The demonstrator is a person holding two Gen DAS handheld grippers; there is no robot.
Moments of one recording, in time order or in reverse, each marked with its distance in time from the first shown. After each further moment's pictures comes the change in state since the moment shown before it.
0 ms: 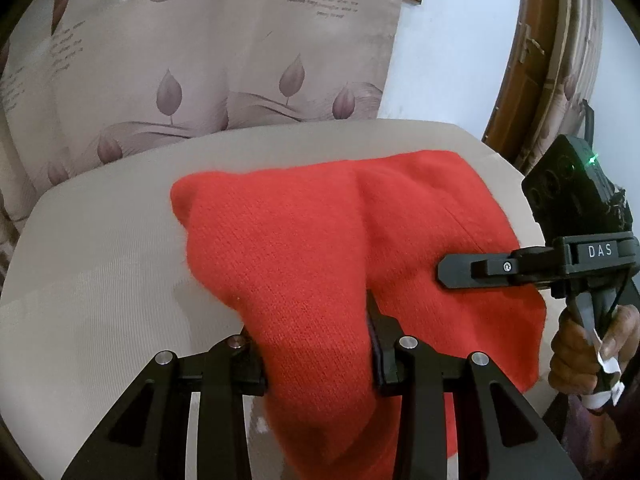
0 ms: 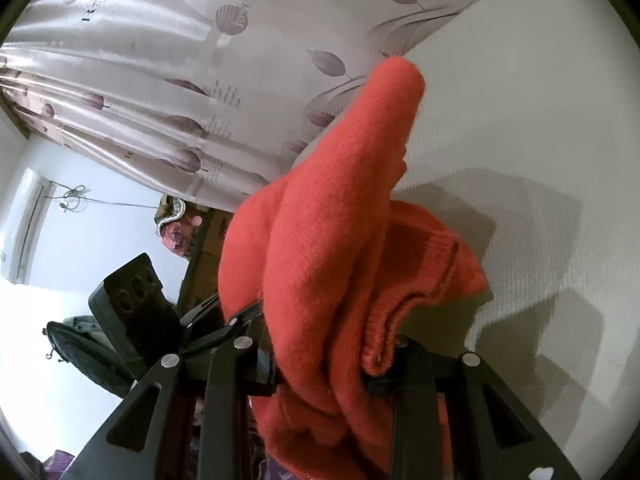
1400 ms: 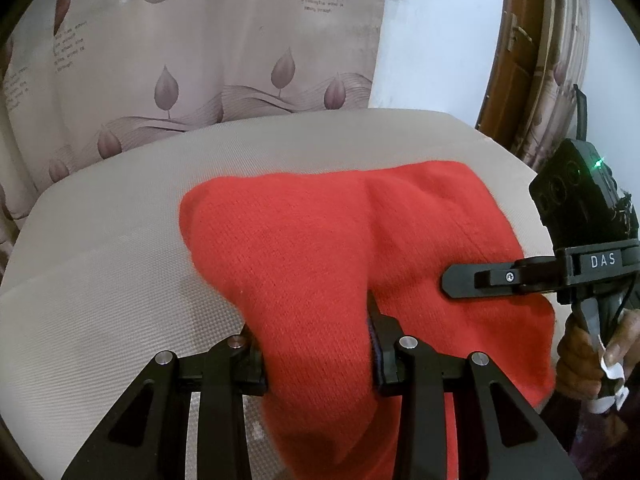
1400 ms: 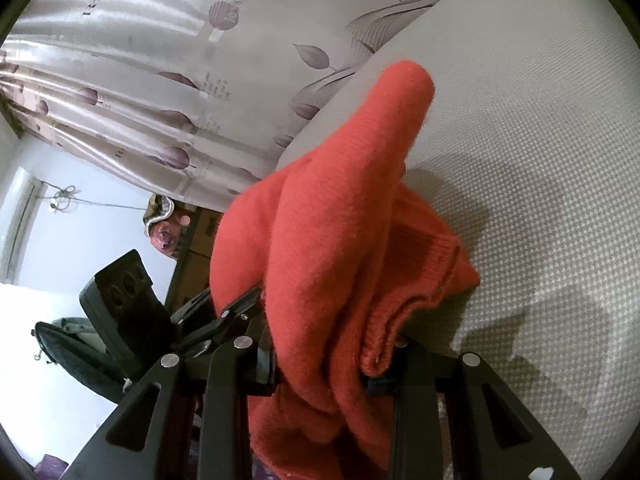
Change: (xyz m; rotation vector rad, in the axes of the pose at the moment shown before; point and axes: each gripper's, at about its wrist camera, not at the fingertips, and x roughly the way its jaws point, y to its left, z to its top) left arm -0.003 -0.006 -0.030 0.043 -0.009 0.000; right arm -0.005 -0.016 -0.031 -0.009 -0.022 -0.042
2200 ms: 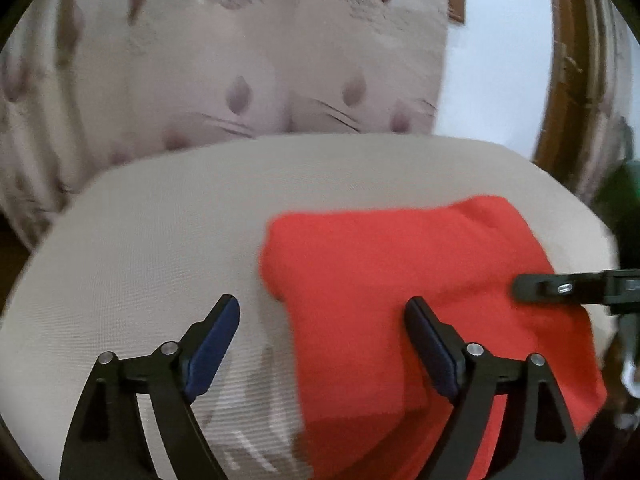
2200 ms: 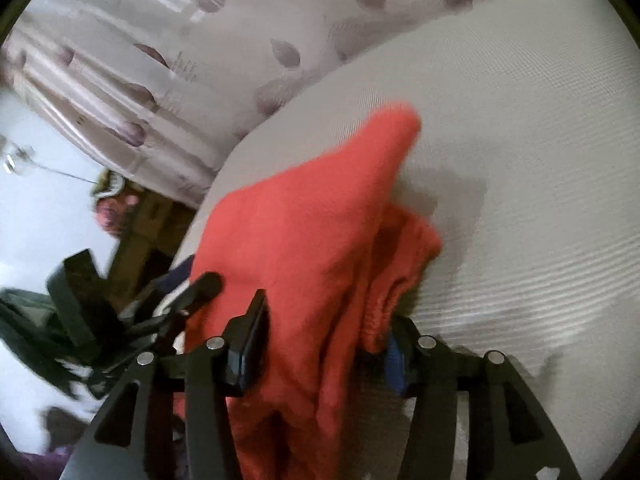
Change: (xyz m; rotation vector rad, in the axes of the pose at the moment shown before) left arm -0.004 0.011 -0.025 -0.113 -0.142 0.244; right arm -0.011 0.008 -0.007 -0.171 -0.053 -0.283
